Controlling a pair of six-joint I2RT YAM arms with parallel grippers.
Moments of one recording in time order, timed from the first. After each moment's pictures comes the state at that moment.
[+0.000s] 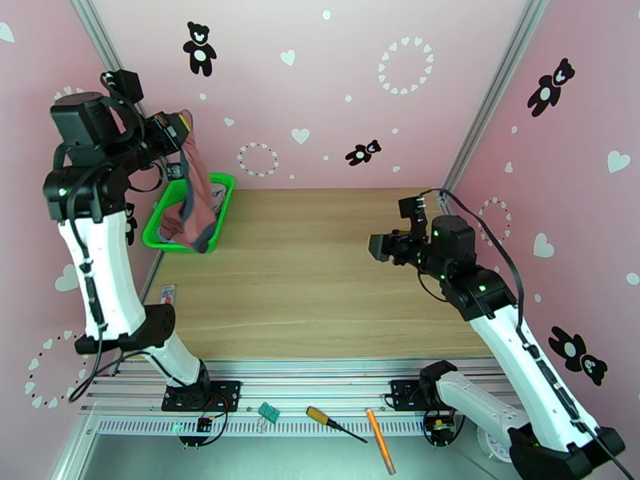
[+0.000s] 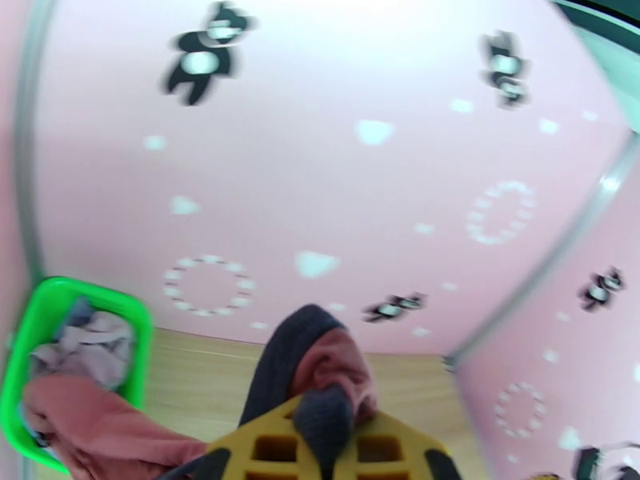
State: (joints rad) left arm 0.04 1.66 2.63 -1.09 0.43 -0.45; right arm 0.40 0.94 1.13 -0.57 -0.30 0.24
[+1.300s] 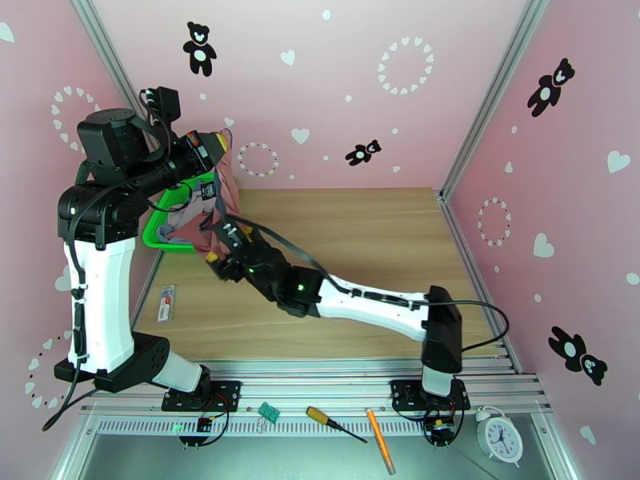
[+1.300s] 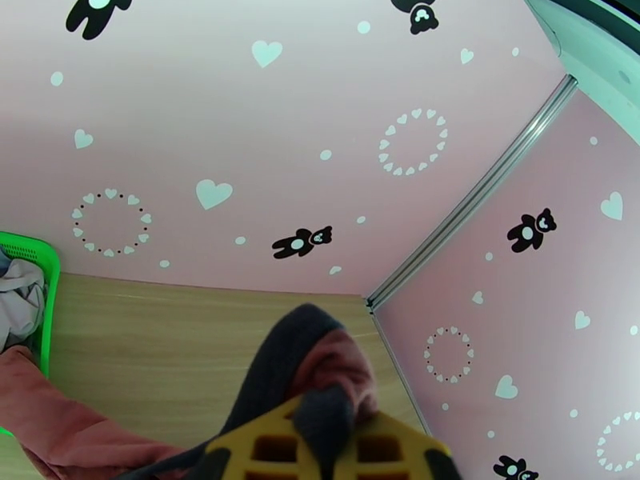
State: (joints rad) left arm -0.18 1.53 2.39 -1.03 0.36 -0.51; right arm 1.23 1.87 1.73 0.00 0.48 0.01
